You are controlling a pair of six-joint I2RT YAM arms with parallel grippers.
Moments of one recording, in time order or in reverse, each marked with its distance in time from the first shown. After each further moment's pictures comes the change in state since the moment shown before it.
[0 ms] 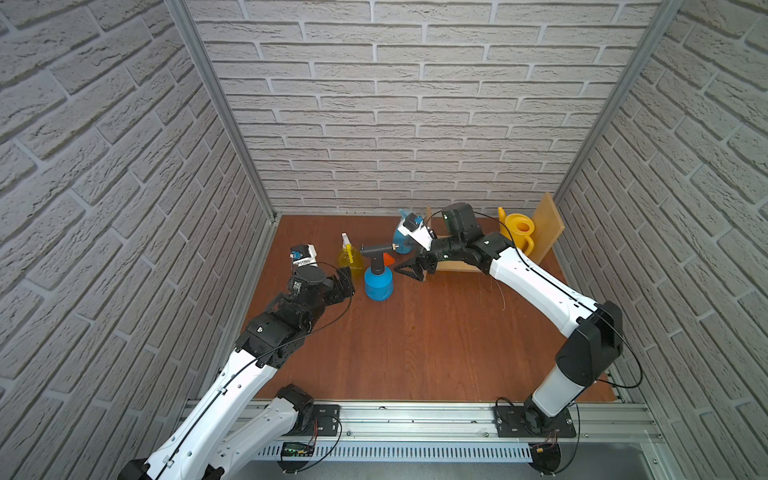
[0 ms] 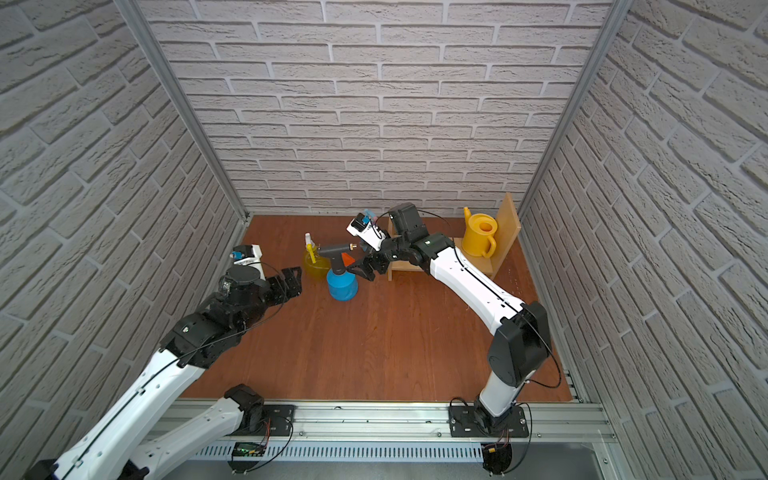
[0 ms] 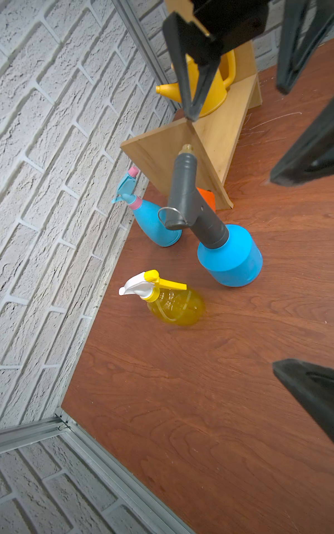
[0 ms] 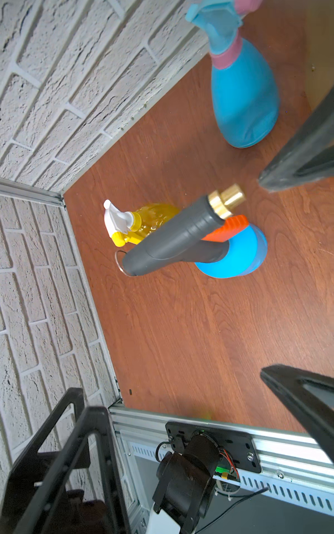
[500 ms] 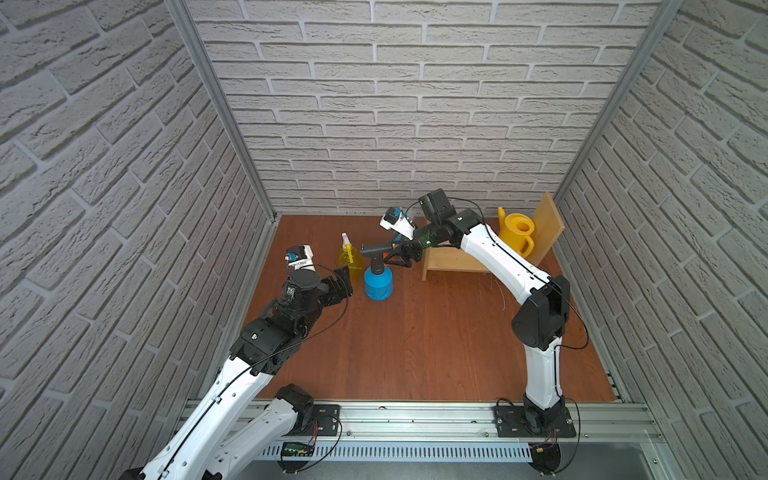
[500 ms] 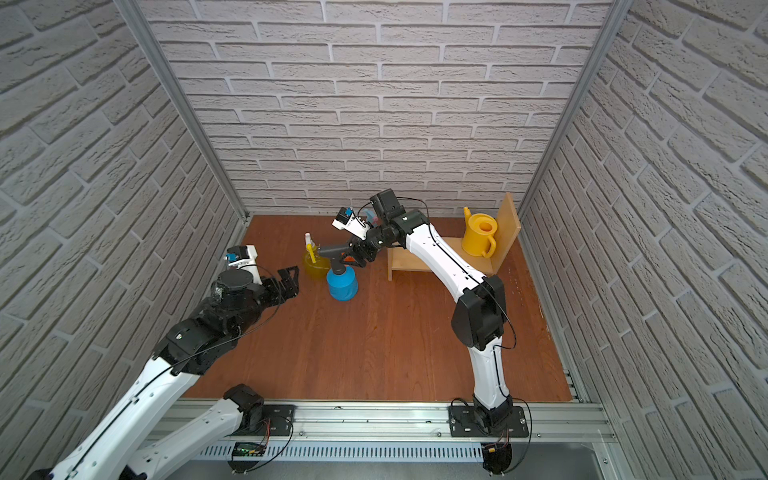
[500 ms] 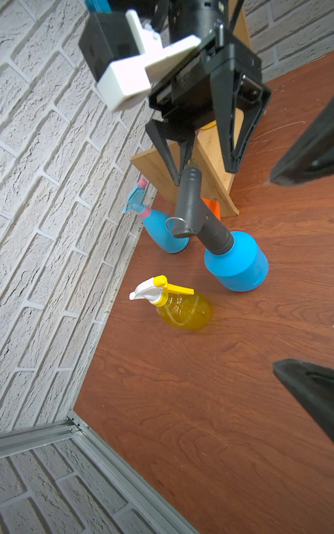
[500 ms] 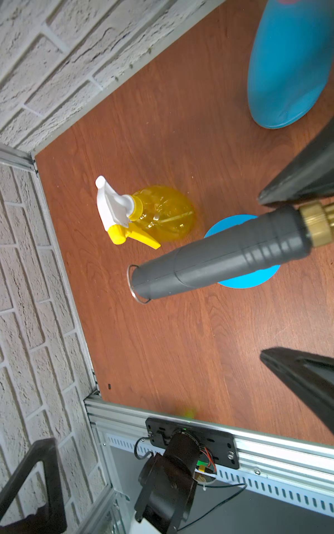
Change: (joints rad) left arm 0.000 -0.034 -0.008 0.028 0.001 0.024; right arm -0.004 0.324 0.420 -0.294 -0.085 -0.131
